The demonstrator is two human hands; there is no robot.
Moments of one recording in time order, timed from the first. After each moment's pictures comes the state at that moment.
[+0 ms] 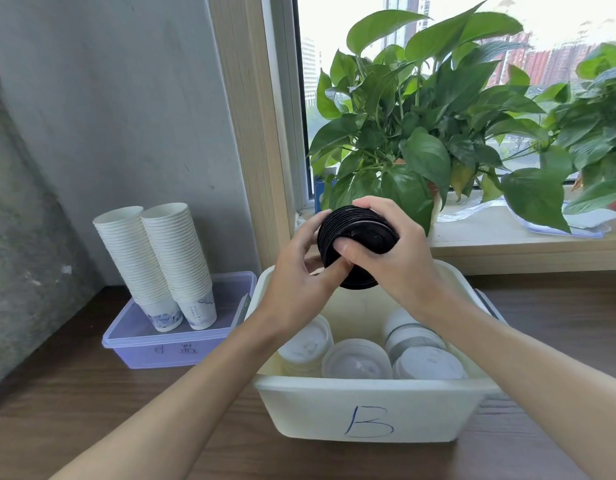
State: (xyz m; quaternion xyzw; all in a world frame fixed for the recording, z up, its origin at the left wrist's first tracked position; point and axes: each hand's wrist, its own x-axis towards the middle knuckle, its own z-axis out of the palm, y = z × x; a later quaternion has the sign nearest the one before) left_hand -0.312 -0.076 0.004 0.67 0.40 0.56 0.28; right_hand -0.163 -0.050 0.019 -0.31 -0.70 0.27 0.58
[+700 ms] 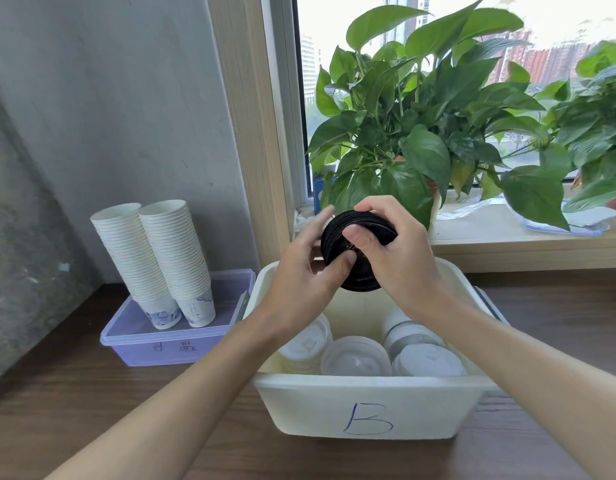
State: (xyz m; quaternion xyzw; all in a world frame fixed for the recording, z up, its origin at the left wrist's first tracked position) left_hand -0.311 -0.080 0.004 0.68 0.40 0.54 0.30; right_hand -0.163 -0.046 0.016 -0.33 -0.71 0.21 0.59
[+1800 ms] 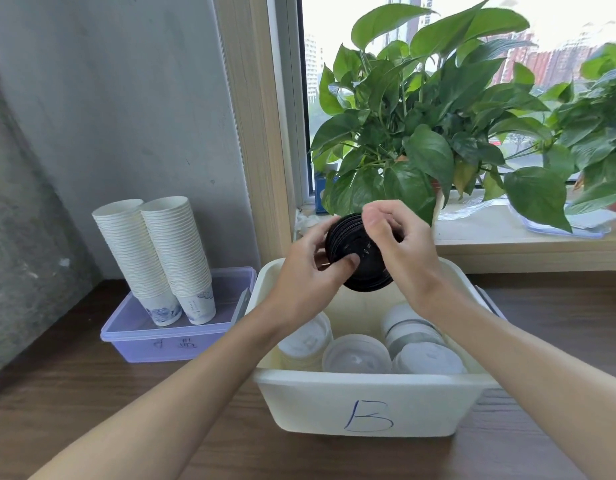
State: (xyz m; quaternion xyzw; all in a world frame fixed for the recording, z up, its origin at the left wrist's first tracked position) left_hand -0.310 -0.074 0.003 0.68 0.41 0.52 0.32; right_hand -0.161 -0.043 0.015 -0.35 -0.66 0.31 0.59
